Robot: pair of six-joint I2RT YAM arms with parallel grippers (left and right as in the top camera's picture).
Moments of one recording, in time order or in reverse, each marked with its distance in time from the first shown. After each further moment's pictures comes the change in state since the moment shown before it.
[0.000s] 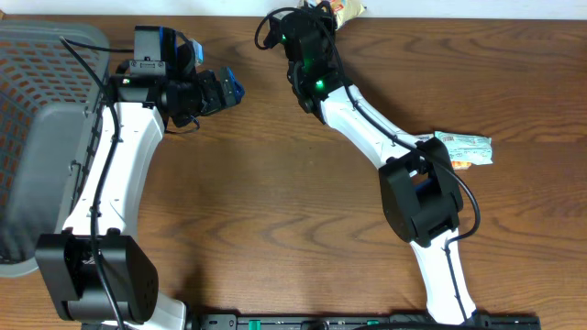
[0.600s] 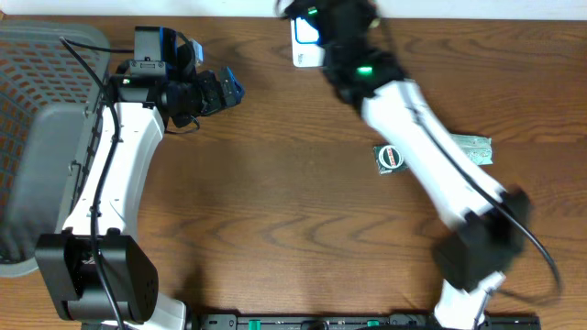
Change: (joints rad) left arm 0.000 0.000 0.000 0.000 0.000 0.000; right arm -0.042 -0.396 -0.009 -0.587 -0.158 0.656
